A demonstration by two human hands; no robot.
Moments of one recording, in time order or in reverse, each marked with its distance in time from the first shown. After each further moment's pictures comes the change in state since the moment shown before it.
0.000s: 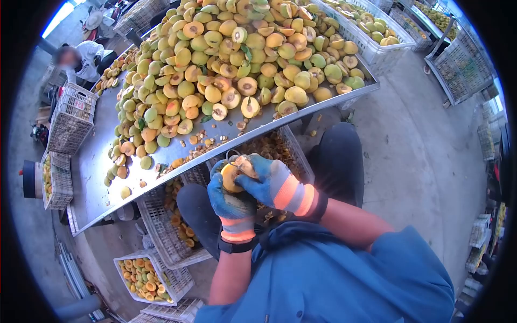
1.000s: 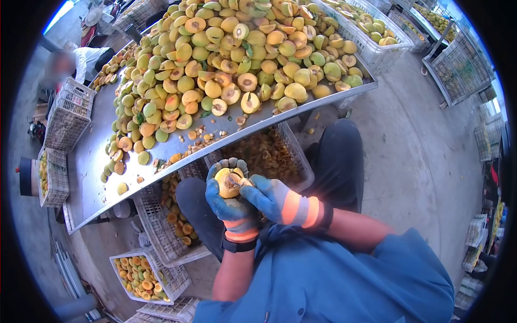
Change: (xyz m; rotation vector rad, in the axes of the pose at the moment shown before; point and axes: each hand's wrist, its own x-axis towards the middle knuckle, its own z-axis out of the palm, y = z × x) left_hand -0.013 -0.005 0.000 -0.093 0.090 0.183; right_hand -0.042 -0.010 0.004 0.215 -0.214 0.035
